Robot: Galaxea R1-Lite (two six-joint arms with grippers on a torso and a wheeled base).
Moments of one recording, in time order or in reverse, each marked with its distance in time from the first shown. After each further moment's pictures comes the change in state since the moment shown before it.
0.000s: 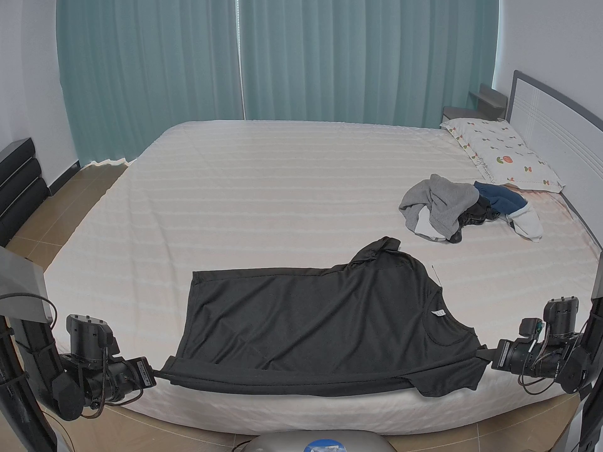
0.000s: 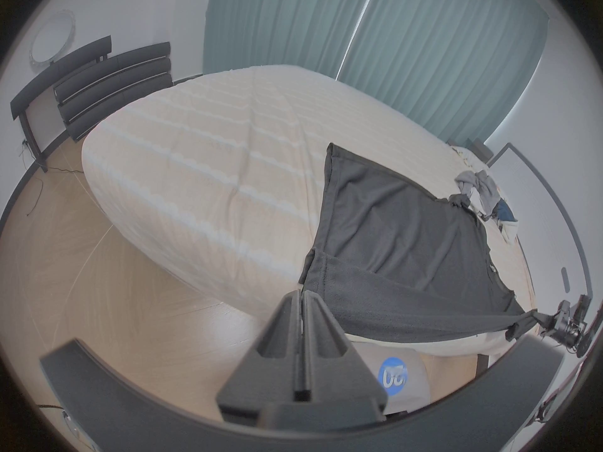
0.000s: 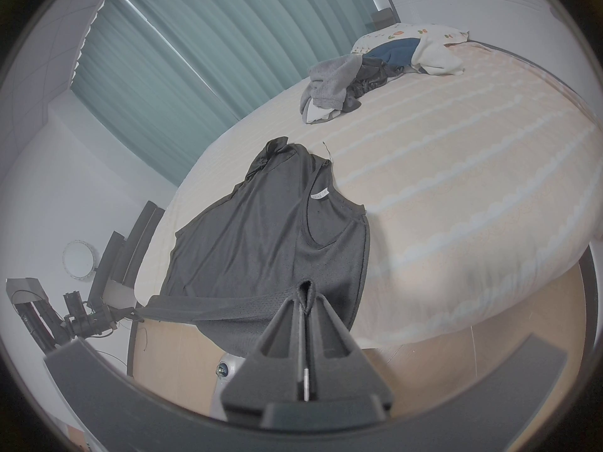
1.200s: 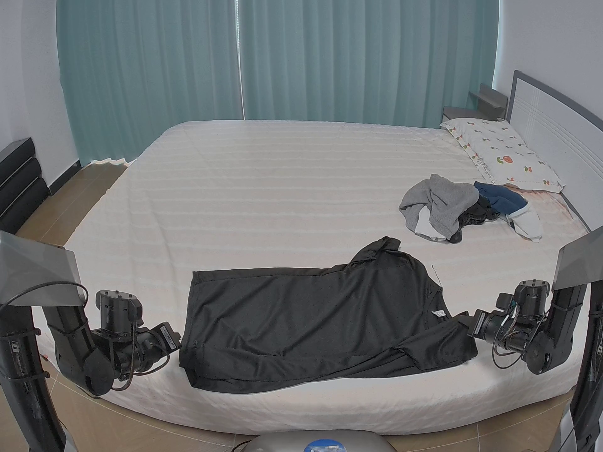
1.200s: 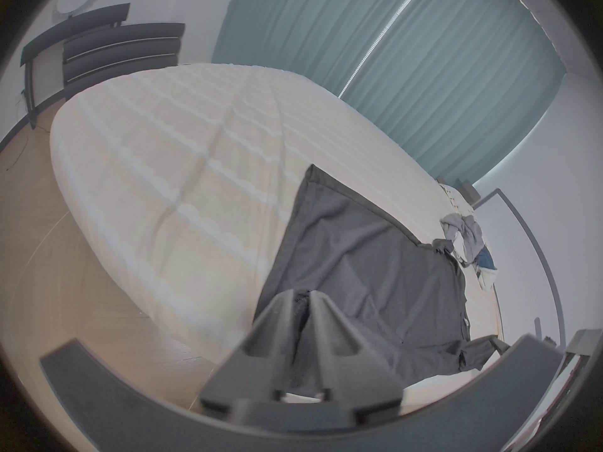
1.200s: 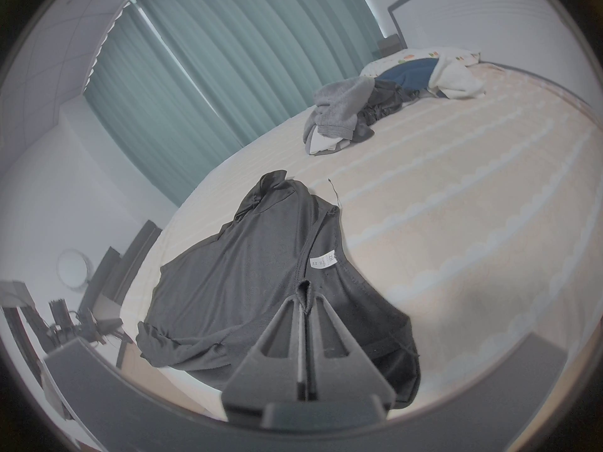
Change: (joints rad) left arm -0.055 0.144 -0.287 0.022 -0.030 -0.213; right arm 0.038 0.287 -0.320 -0.150 -0.069 0.041
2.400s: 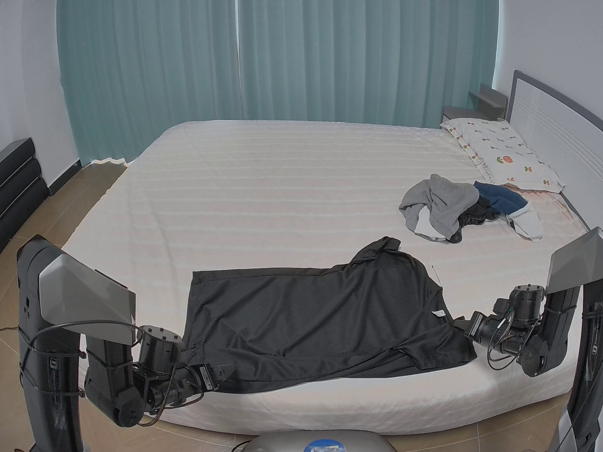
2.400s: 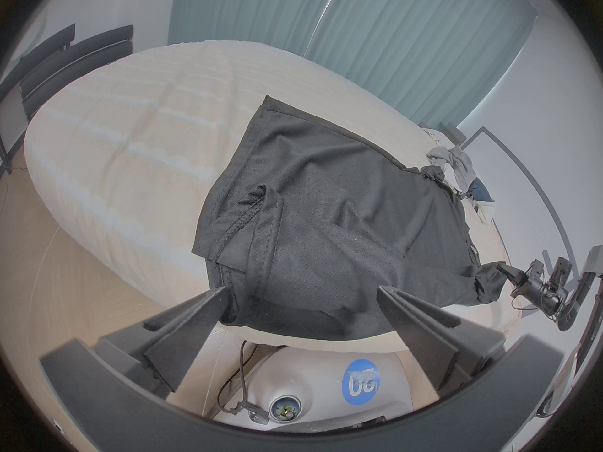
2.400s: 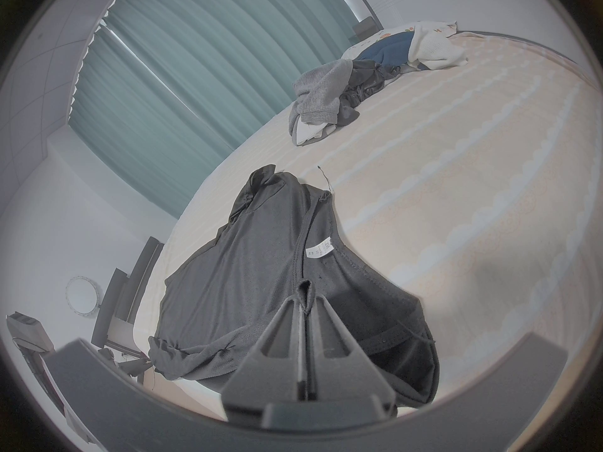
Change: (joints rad) left arm -0.241 0.166 0.085 -0.154 0.060 0.035; right arm 0.007 0.060 -0.016 -0.023 0.010 0.141
